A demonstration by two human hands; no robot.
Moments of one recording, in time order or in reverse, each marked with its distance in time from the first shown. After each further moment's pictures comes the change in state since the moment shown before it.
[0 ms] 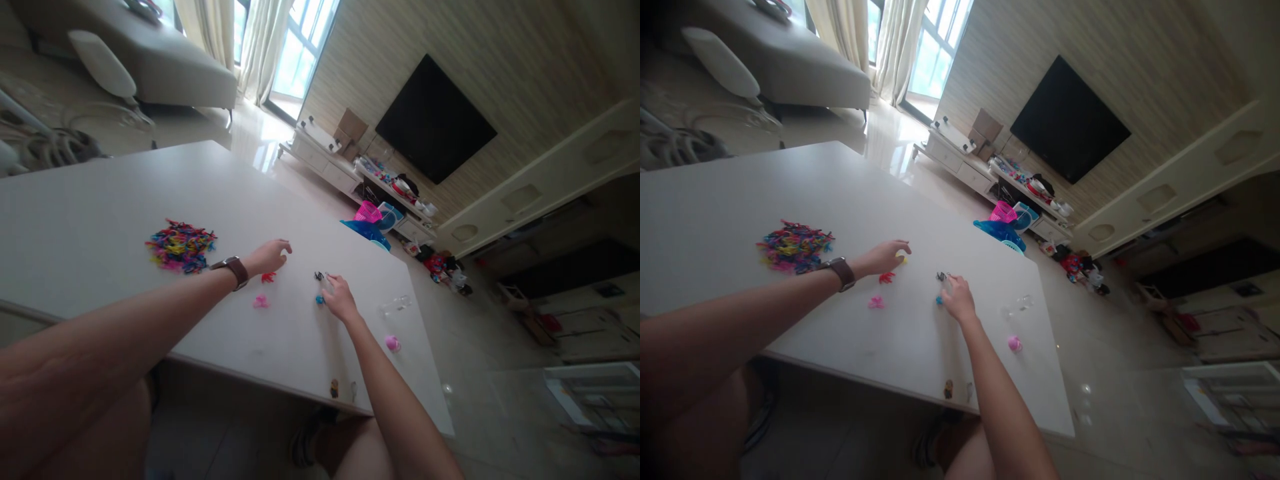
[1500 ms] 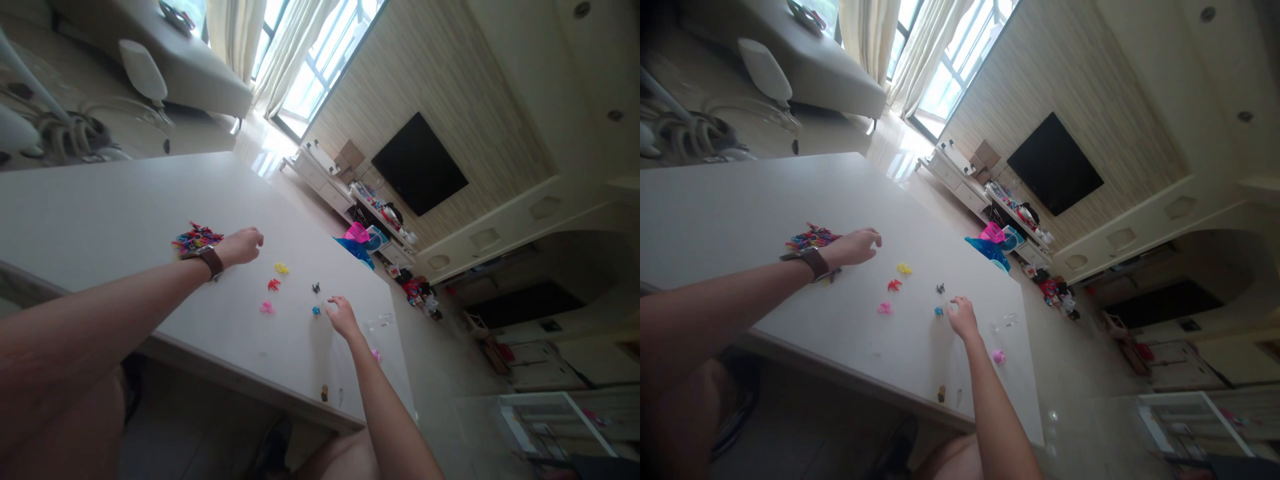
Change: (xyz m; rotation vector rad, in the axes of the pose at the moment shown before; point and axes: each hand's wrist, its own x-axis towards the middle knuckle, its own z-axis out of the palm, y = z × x) left_hand -0.024 -0.056 -0.067 0.079 0.124 -0.101; right_hand -0.021 0.005 -0.038 -0.127 0.005 0.051
